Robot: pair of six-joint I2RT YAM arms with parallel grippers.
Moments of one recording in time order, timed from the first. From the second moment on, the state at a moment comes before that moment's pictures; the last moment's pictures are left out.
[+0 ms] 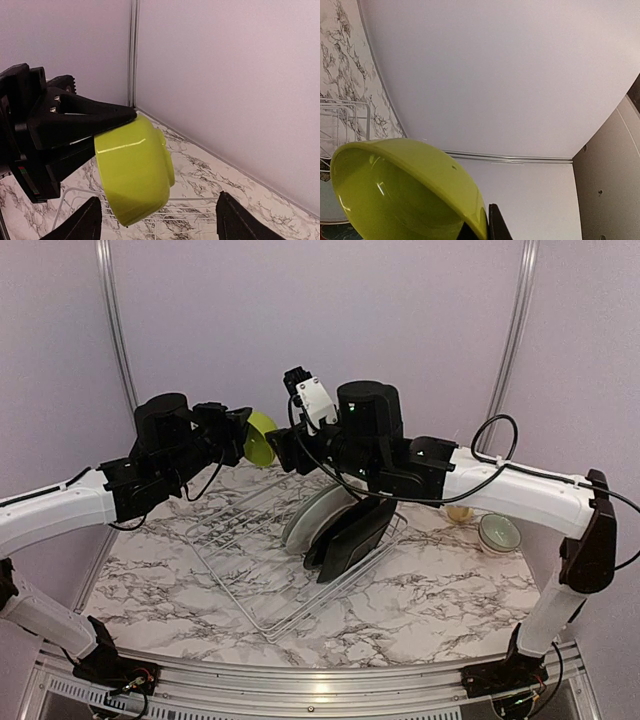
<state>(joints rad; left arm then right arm) -0.80 1.34 1.13 0.20 -0.35 -1.66 1.04 1.69 1.60 -0.08 0.28 -0.01</state>
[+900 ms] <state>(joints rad) -0.80 1.34 1.01 0.38 -0.40 -1.90 1.15 1.85 1.53 0.28 0.64 -0.29</state>
